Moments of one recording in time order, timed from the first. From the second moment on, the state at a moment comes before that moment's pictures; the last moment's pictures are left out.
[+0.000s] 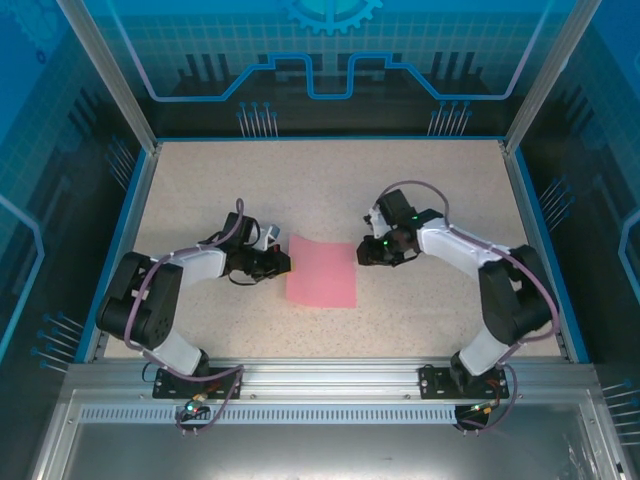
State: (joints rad) left arm -0.24 1.59 0.70 -0.14 0.69 -0.54; right arm 0.46 1.66 1.05 -0.60 -0.35 0.36
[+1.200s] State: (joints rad) left arm -0.44 1.75 0.88 -0.02 0.74 -0.71; right arm 0.45 1.66 0.98 -0.41 -0.47 0.50
